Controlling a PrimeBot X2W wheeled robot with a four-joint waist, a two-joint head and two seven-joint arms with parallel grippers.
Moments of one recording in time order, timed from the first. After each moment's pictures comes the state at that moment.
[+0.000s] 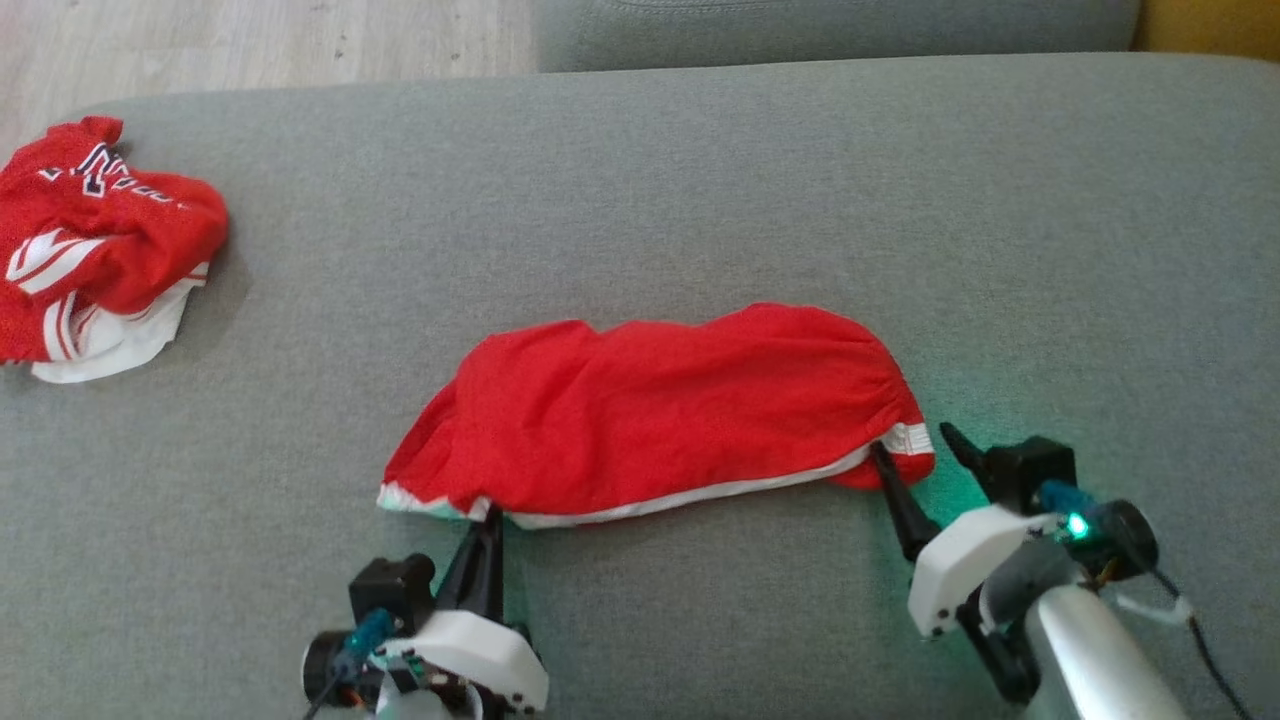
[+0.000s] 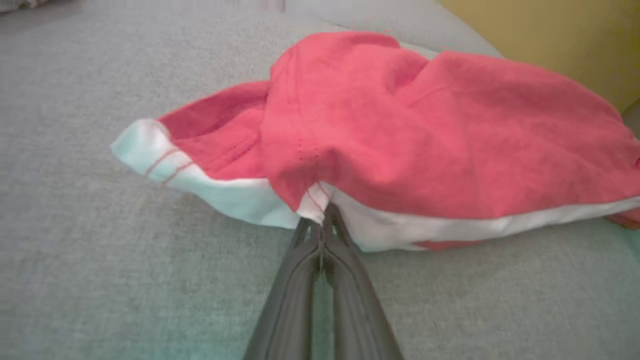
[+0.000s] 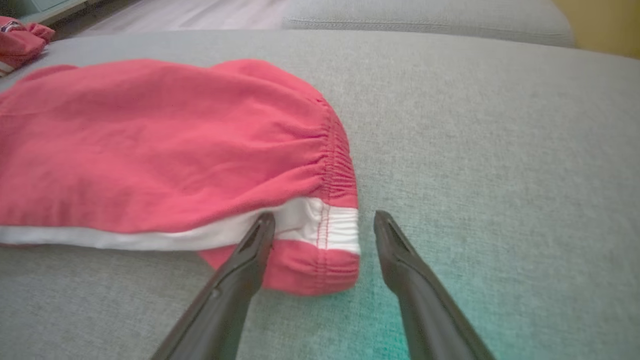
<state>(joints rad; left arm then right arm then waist) -0.21 0.08 -0.56 0.62 -0.59 0.09 -0.25 -0.17 -0.07 0.16 0.47 0.06 0.12 0.03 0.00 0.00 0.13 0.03</state>
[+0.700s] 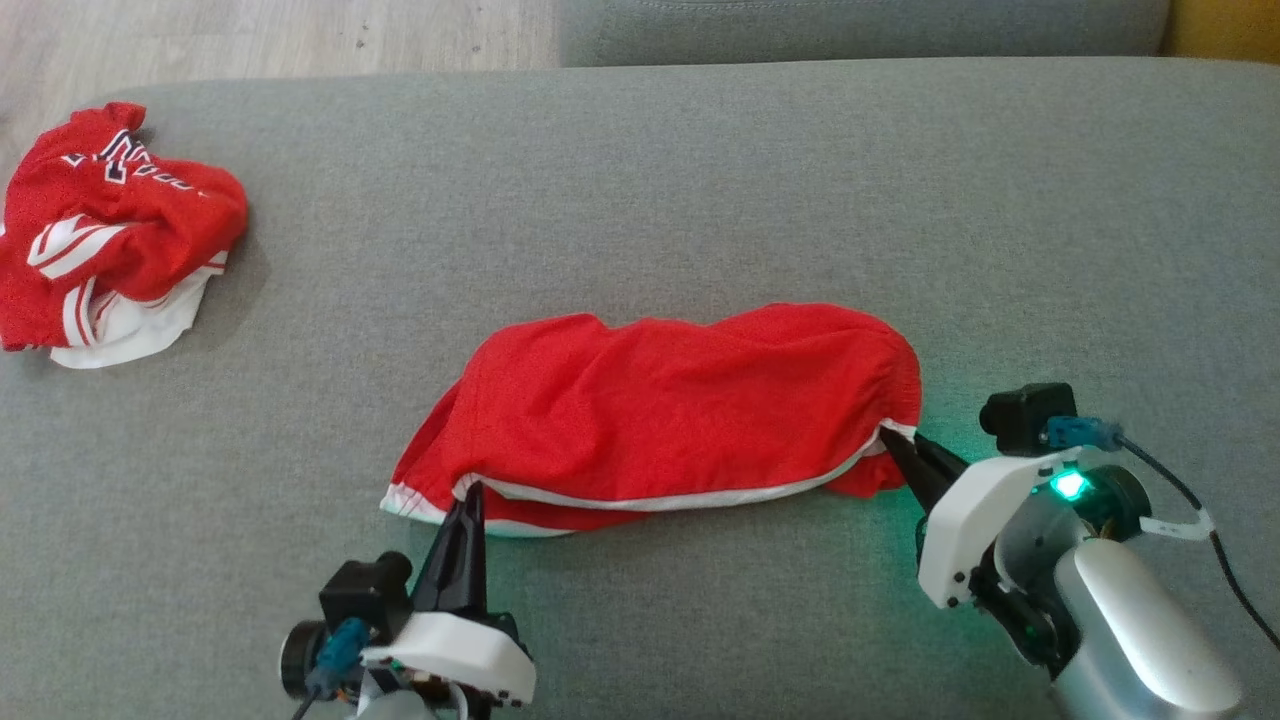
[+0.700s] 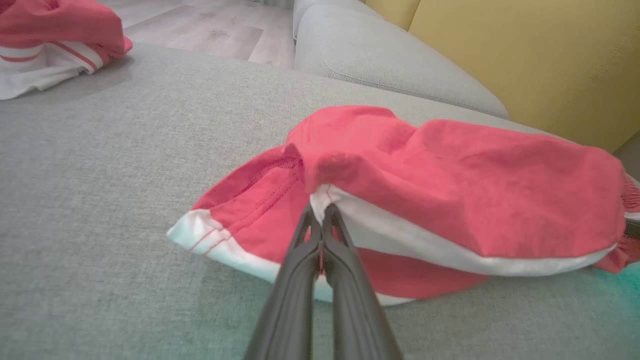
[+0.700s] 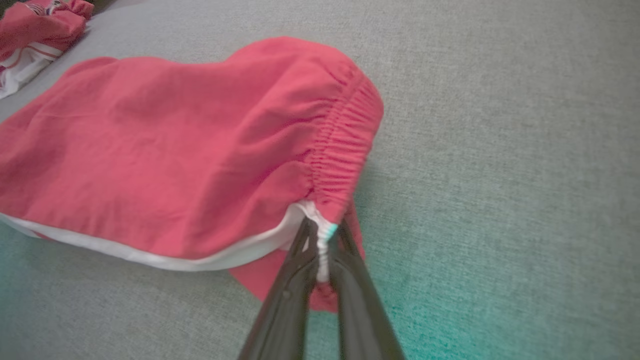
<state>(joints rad) -0.14 0.12 -0.50 0.43 -0.53 0.12 -0.25 -0.25 -0.23 0.36 0.39 0.41 0.12 0.29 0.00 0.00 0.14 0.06</state>
